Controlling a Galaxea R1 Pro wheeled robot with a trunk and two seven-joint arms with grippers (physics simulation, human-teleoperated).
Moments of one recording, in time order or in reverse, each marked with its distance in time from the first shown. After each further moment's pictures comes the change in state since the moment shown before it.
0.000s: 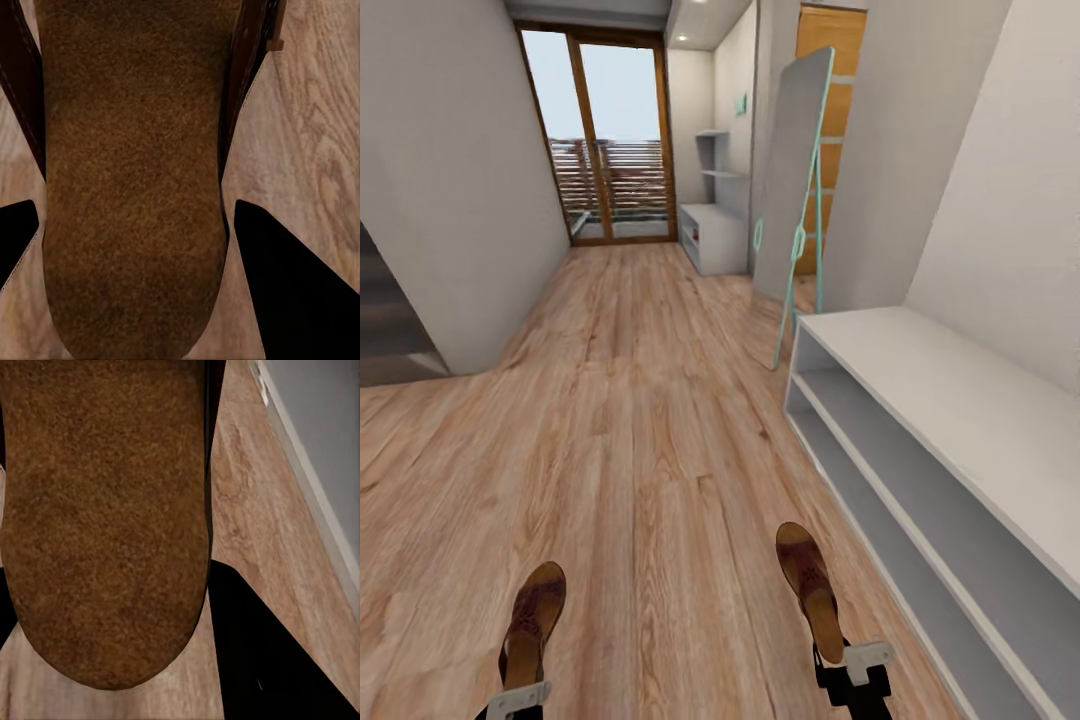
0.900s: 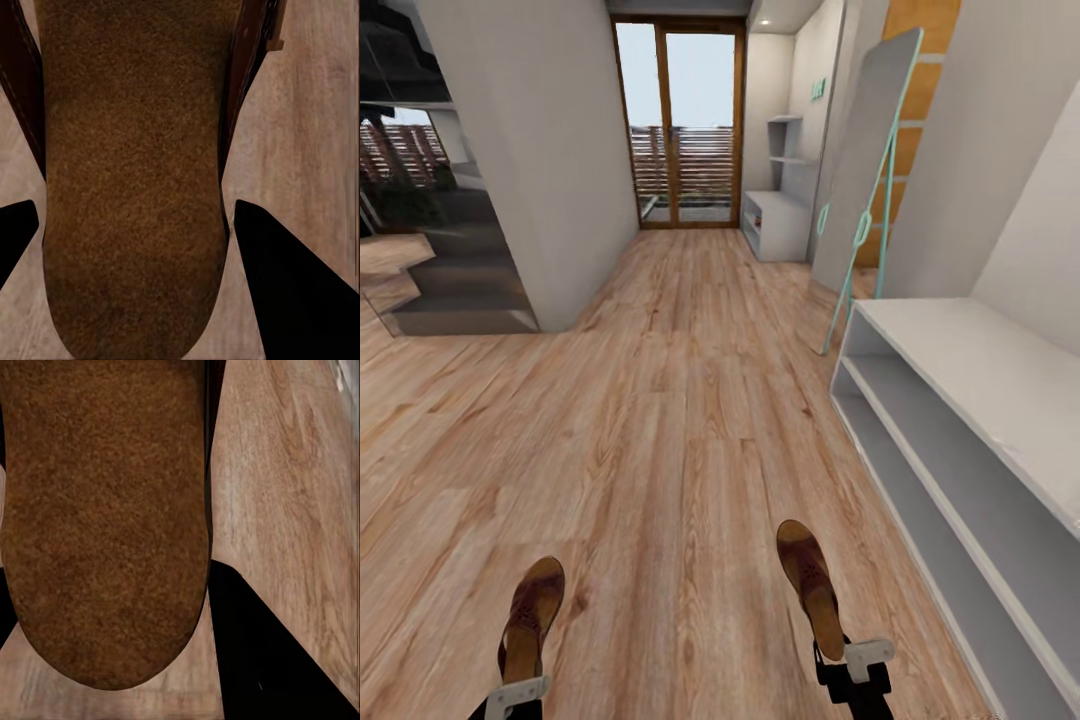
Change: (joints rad) left arm -0.001 0.001 -0.002 -0.021 -0.004 0.002 0.006; right arm -0.004 -0.002 0.000 -0.002 -0.001 -0.001 -0.001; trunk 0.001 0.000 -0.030
